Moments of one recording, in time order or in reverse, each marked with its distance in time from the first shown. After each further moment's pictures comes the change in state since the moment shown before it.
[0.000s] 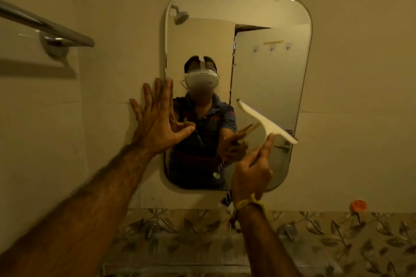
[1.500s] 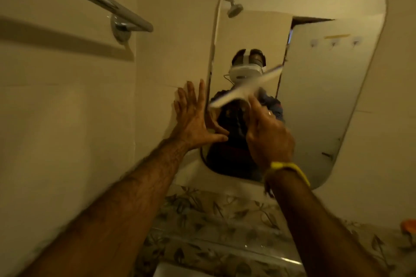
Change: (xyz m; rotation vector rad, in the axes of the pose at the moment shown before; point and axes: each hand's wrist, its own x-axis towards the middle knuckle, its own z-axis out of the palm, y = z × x) left_hand -0.036 -0.004 0.001 -0.117 -0.149 -0.153; right_hand 0.022 -0.057 0.015 -0.294 -0.503 -0.637
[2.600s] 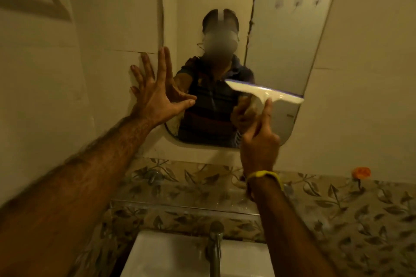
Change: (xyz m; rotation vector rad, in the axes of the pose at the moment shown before) left_hand -0.008 0.007 0.021 0.023 0.056 -0.118; right_hand -0.084 0.059 -0.006 0.251 0.167 0.437
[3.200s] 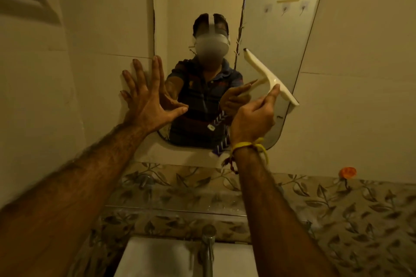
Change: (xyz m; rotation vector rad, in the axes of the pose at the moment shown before) left_hand -0.009 0.005 0.005 0.106 -0.008 0.005; right_hand 0.048 -0.034 0.021 0.231 0.313 0.266
